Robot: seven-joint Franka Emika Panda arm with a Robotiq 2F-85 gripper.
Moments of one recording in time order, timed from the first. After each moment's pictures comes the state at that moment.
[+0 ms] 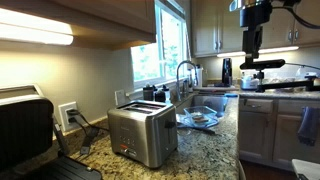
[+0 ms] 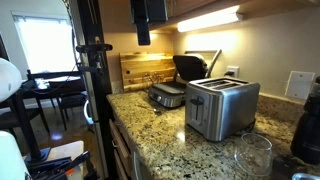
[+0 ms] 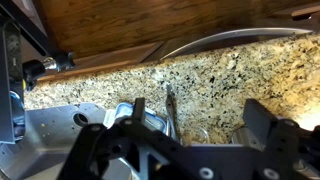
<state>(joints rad) -0.22 -0.78 -0.09 -2.44 -0.28 1.73 -0.04</state>
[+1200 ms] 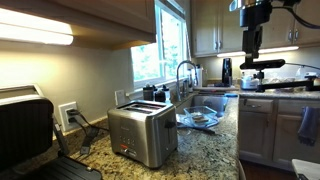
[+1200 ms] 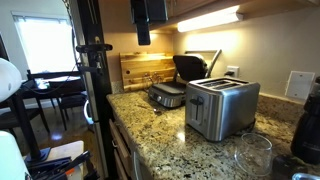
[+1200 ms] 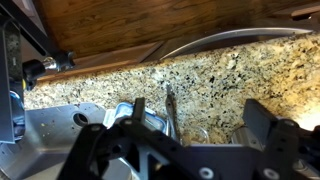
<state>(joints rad) -0.22 -0.78 -0.09 -2.44 -0.28 1.73 -0.04</state>
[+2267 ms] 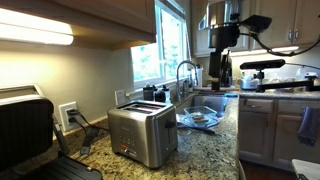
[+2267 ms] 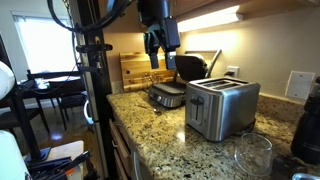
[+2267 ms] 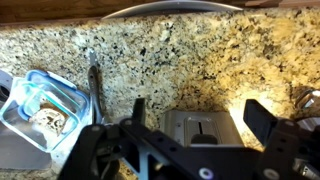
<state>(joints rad) -0.06 -0.61 0.00 -2.49 -0.10 1.99 0.02</state>
